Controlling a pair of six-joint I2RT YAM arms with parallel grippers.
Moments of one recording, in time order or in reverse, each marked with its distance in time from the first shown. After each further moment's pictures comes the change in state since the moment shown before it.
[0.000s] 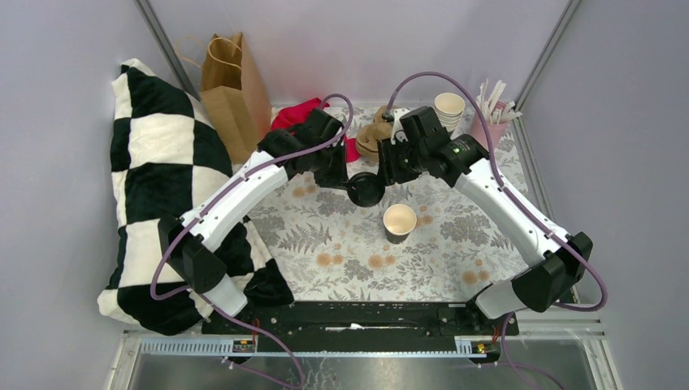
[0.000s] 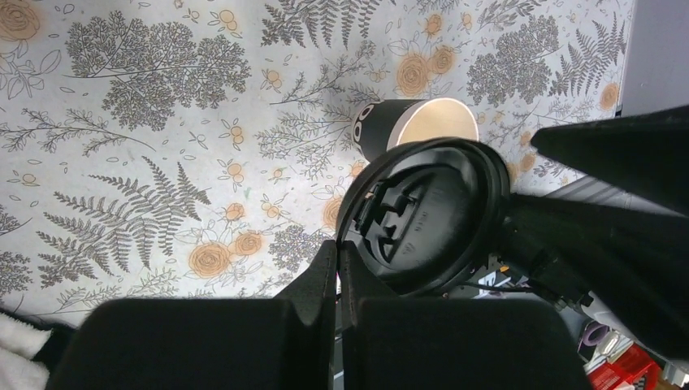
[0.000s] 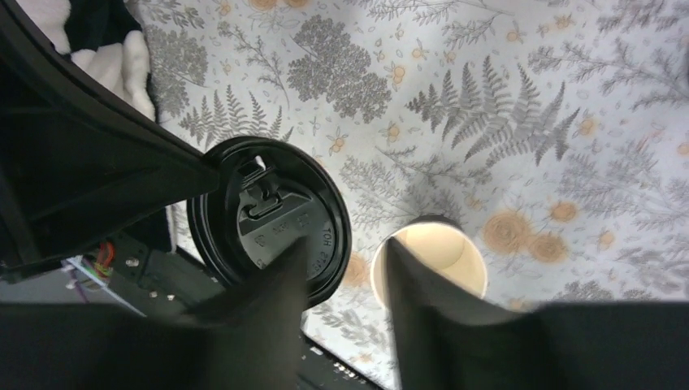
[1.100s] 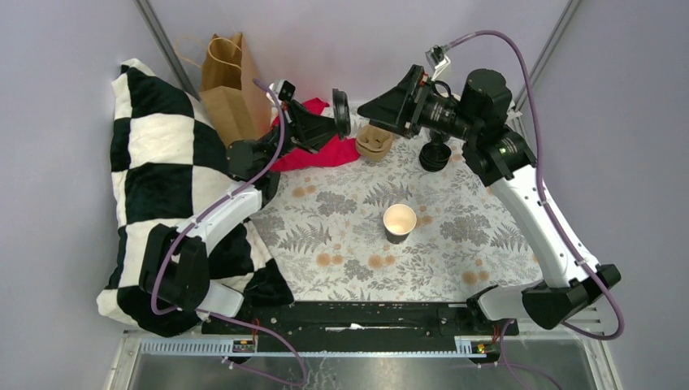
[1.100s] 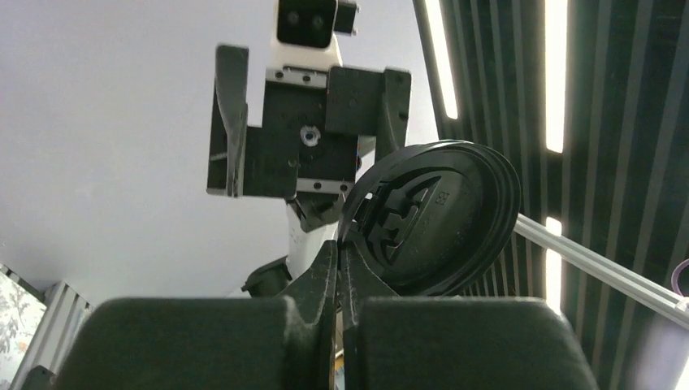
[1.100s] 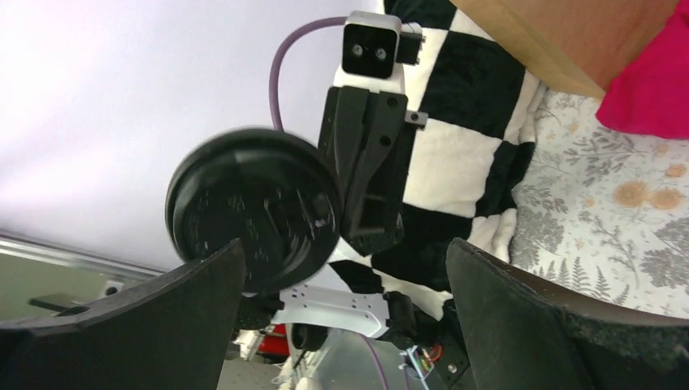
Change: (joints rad) left arm 0.293 -0.168 -0.663 2.217 0.604 -1.320; right arm -0.122 -0.138 0.103 0.548 -0.480 0.658
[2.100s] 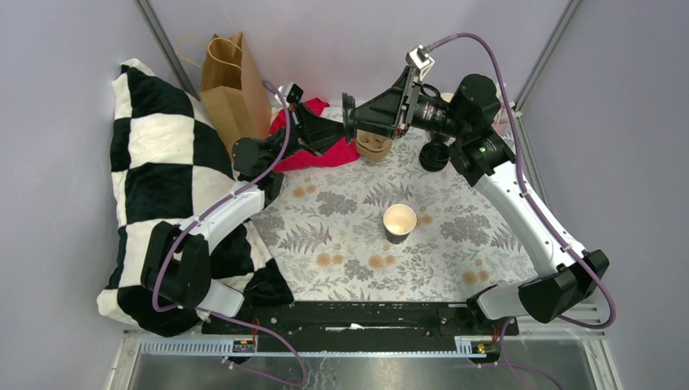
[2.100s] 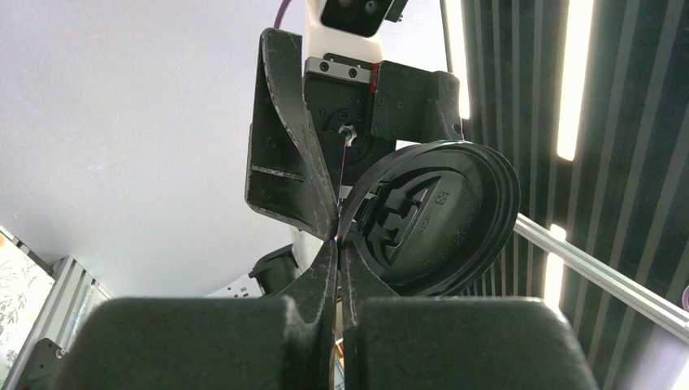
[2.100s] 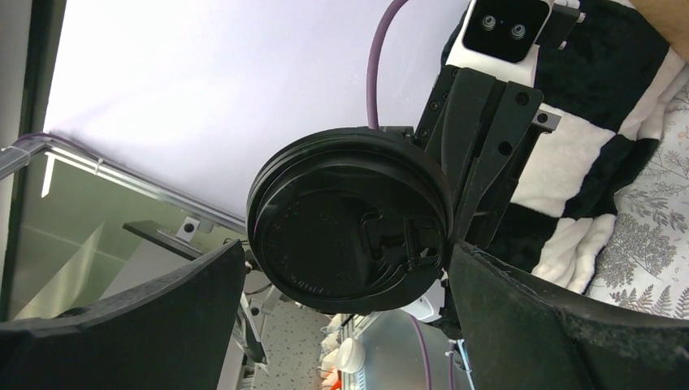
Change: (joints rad) left arm -0.026 0.018 0.000 -0.056 0.030 0.017; right arm -0.003 0.057 -0.111 0.387 -0.216 0.230
